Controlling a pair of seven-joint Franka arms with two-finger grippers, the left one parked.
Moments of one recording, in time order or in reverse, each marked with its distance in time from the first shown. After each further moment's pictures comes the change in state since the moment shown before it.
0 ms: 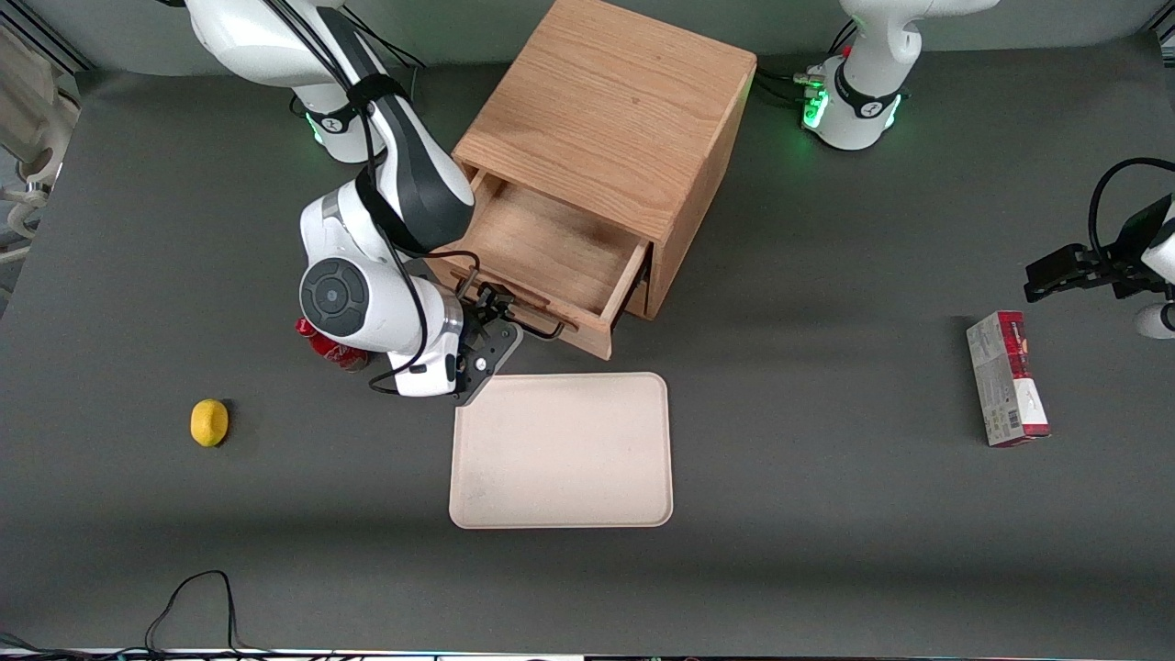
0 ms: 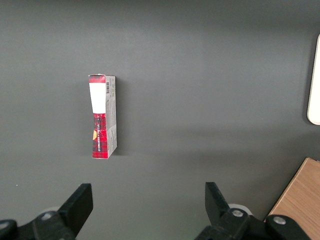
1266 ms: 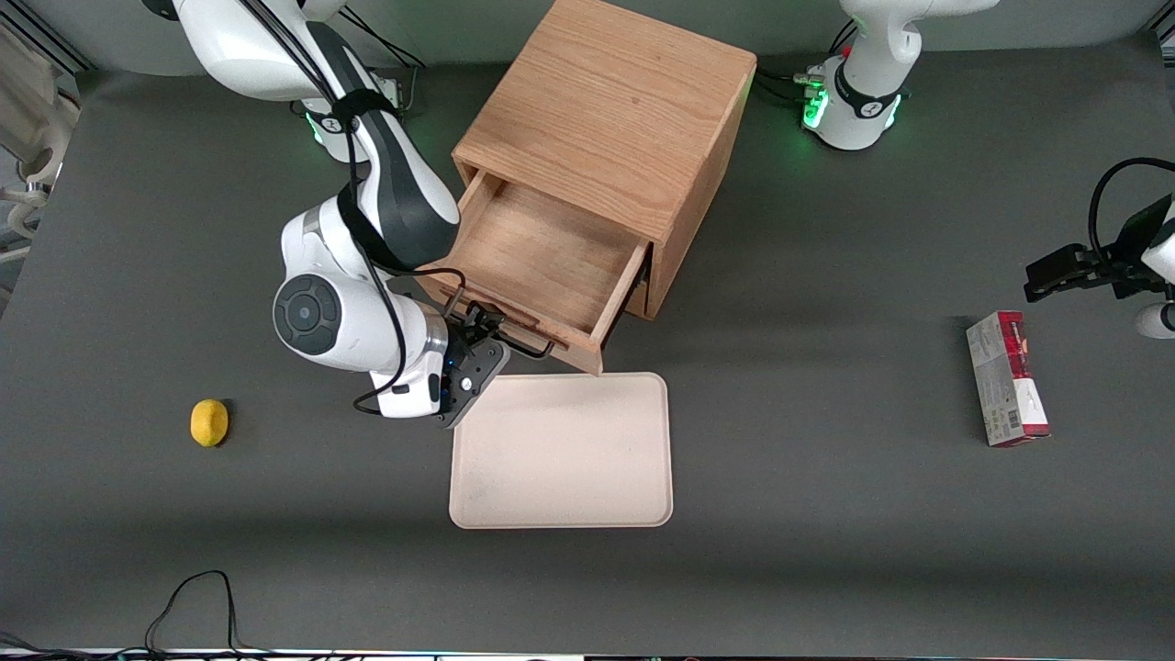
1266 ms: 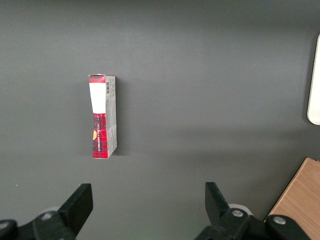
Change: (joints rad) arm -0.043 0.043 0.001 0.082 0.014 0.000 -0.044
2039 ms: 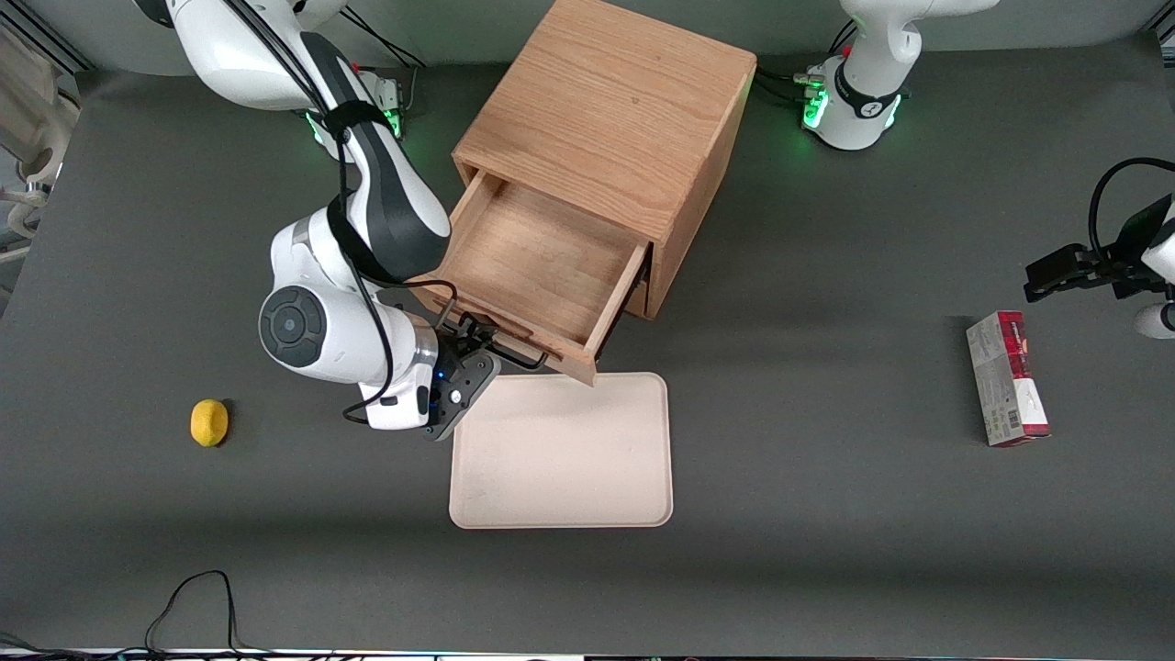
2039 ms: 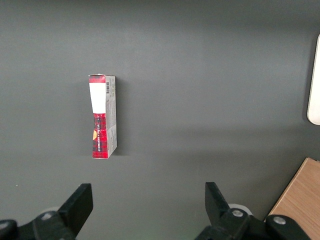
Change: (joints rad) arm -0.026 0.024 0.001 0.034 0.003 0.000 -0.002
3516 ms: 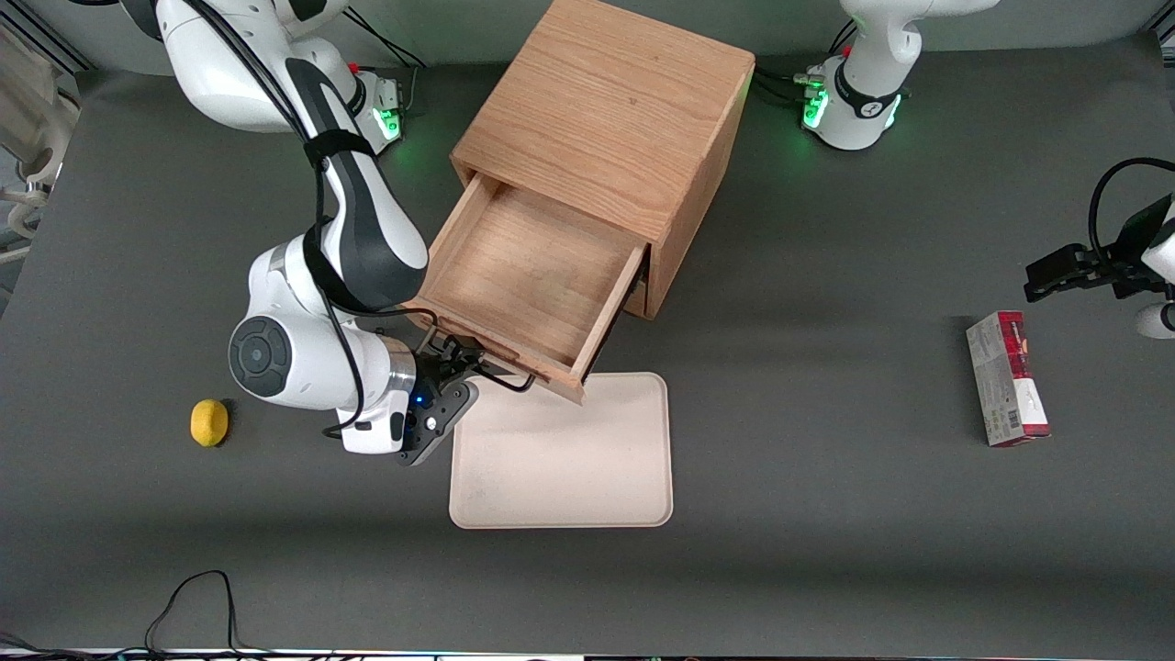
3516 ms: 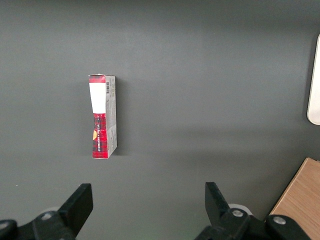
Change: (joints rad) arm -0.052 0.048 0.002 0.050 0.039 0.000 -0.001
